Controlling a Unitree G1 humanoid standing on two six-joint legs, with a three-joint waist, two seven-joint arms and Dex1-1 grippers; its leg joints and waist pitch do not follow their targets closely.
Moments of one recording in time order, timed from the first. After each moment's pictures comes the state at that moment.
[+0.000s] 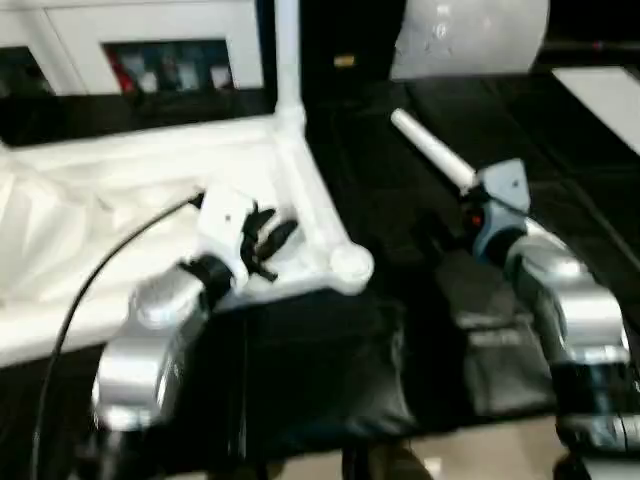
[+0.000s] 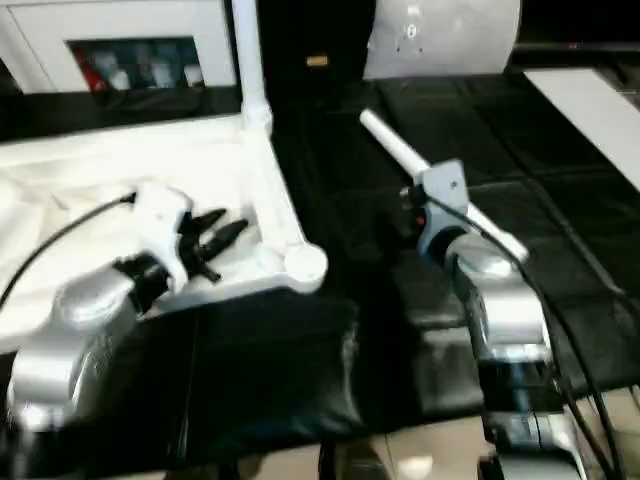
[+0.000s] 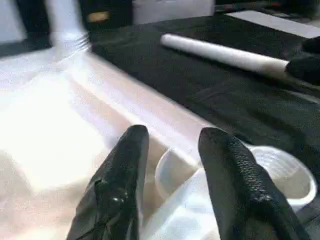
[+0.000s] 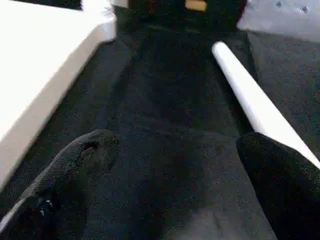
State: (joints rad) left arm -0.21 0.16 0.00 -0.29 -0.11 0.57 -0.43; right arm -0.44 -0.30 -0.08 0.05 0.11 0.54 0.38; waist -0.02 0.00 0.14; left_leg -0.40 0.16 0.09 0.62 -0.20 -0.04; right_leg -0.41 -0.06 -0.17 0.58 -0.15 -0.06
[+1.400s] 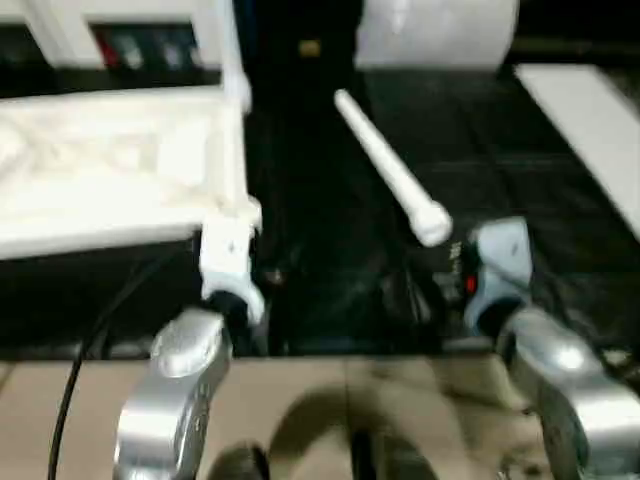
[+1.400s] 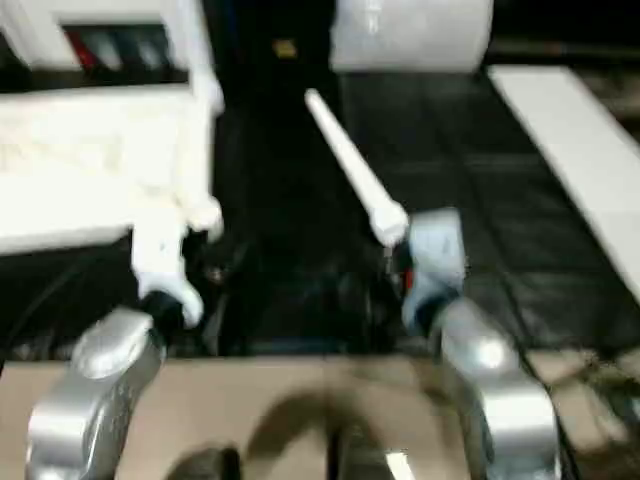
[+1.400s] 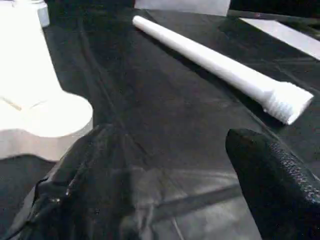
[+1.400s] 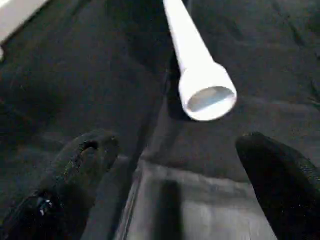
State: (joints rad) left arm -0.04 0.02 -0.04 -0.45 -0.10 0.62 -0.20; right arm -0.07 -0.19 0.01 -0.58 0.11 0.90 0.17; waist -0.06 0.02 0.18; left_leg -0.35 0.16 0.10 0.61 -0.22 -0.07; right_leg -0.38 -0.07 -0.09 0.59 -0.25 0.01
